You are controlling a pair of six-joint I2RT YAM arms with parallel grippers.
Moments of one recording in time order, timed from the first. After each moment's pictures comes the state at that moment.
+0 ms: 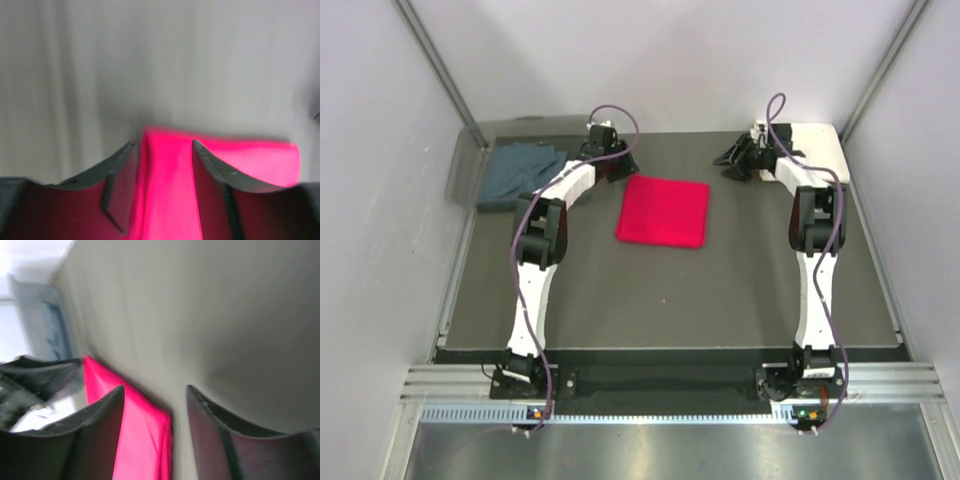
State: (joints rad) left arm -0.28 2.48 2.07 -0.26 0.16 -0.59; right arm 0.03 2.54 2.07 -0.21 -0.68 0.77
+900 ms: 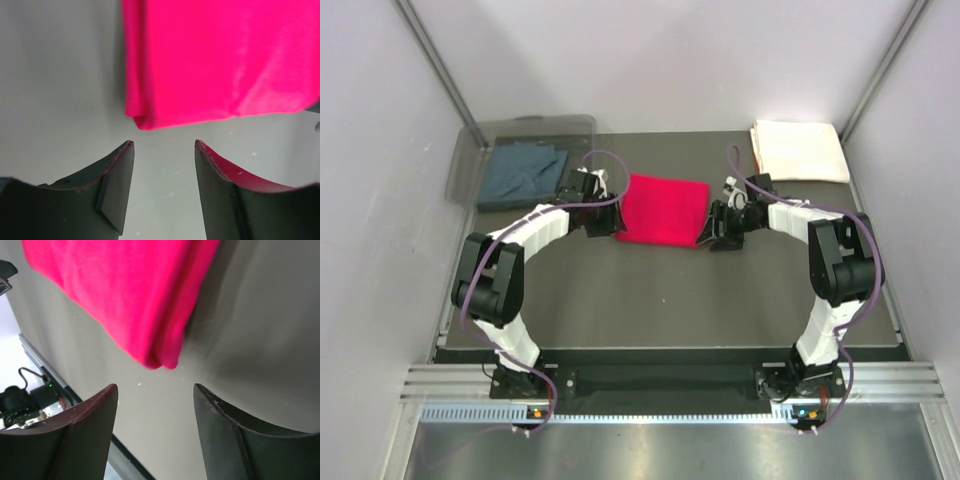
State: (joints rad) left arm -0.33 1.71 1.15 -0.31 0.24 -0.44; right arm 0.21 1.84 1.11 -0.36 -0.67 0.37
